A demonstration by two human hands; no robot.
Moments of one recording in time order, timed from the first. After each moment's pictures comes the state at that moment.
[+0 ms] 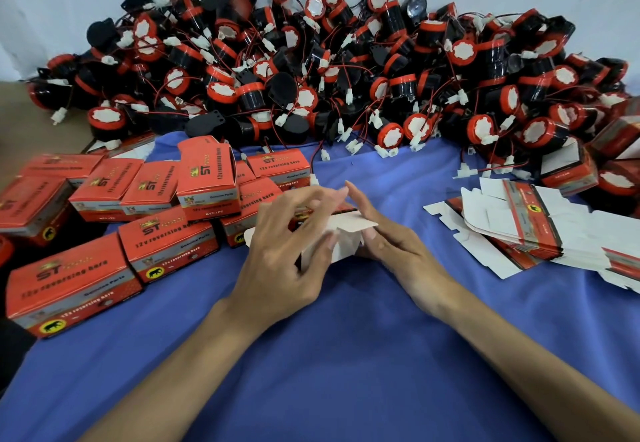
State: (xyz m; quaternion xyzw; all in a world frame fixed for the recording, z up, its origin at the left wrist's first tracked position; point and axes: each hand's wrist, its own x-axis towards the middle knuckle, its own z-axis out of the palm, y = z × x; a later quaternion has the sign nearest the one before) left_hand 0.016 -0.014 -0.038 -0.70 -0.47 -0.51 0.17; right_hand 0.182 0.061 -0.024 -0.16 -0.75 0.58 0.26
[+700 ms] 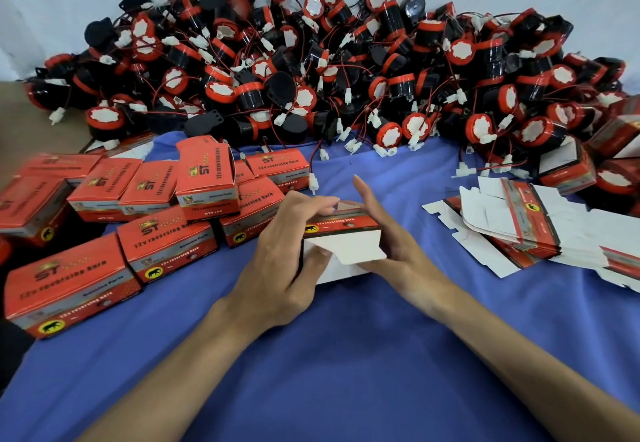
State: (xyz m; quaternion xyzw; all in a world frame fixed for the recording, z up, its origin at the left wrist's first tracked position) left_hand 0.015 -0.022 -0.037 -0.71 -0.47 -0.52 -0.01; right_hand 0.179 0.056 -0.021 -0.18 -0.76 0.56 0.27
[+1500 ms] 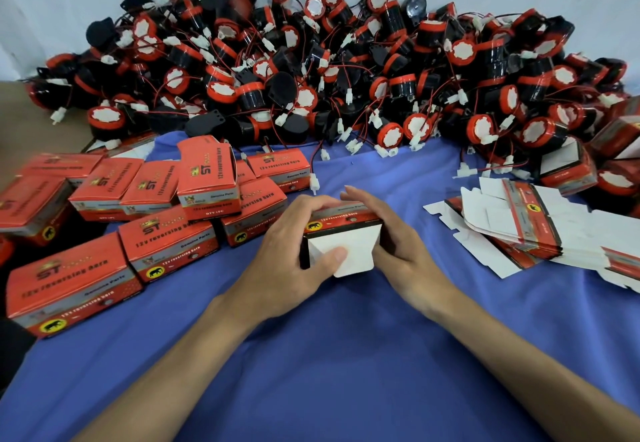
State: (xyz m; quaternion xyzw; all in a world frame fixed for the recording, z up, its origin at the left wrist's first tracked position) left_hand 0.012 -0.017 -0.036 -0.67 -0.53 -0.49 -0.14; right_hand 0.179 0.059 -0.029 -0.19 -0.77 0.50 0.34
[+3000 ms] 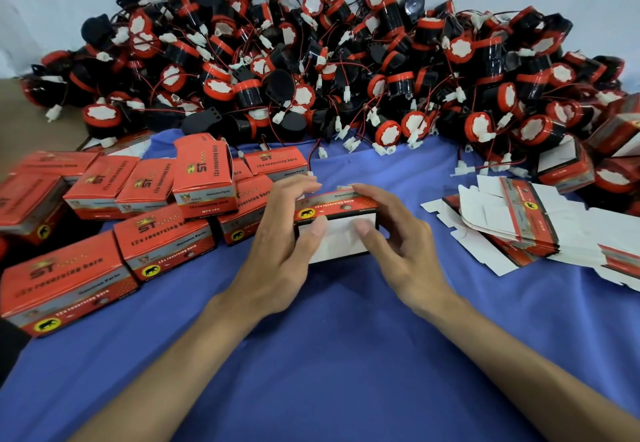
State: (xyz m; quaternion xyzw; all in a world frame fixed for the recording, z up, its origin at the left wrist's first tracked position) left_hand 0.015 -0.016 -0.035 -0.64 -0.53 -0.54 -0.08; right_hand 0.174 0.055 -0.027 -0.22 -0.77 0.38 0.47
